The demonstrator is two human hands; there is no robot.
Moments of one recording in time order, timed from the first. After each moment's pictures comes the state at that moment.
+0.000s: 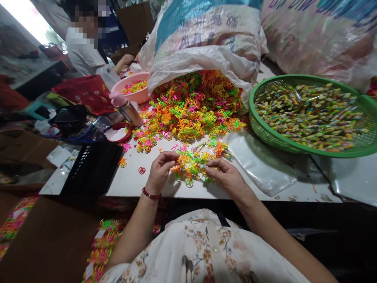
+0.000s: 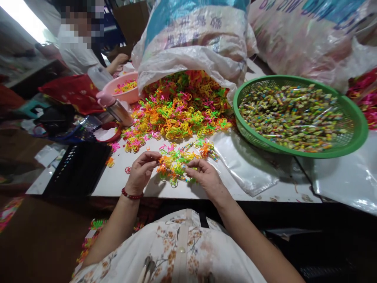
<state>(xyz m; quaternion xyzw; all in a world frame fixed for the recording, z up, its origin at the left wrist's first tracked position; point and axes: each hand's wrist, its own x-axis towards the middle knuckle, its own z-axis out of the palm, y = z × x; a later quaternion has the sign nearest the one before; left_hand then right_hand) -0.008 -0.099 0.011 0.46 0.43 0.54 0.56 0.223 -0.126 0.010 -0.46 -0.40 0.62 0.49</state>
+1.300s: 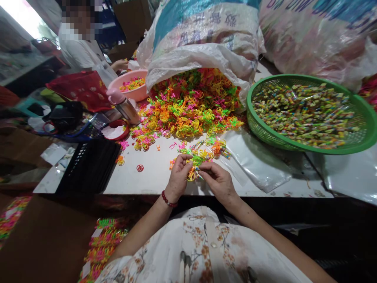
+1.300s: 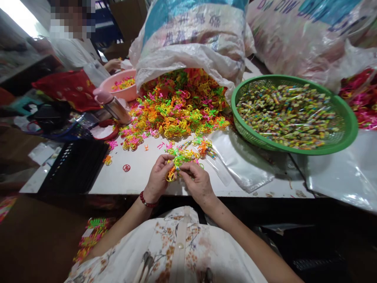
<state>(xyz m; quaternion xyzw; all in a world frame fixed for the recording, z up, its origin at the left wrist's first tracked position) 0.056 -0.123 0.000 0.39 0.43 0.51 0.64 0.203 -0.146 -0.010 -0.47 -0.58 0.43 0.51</state>
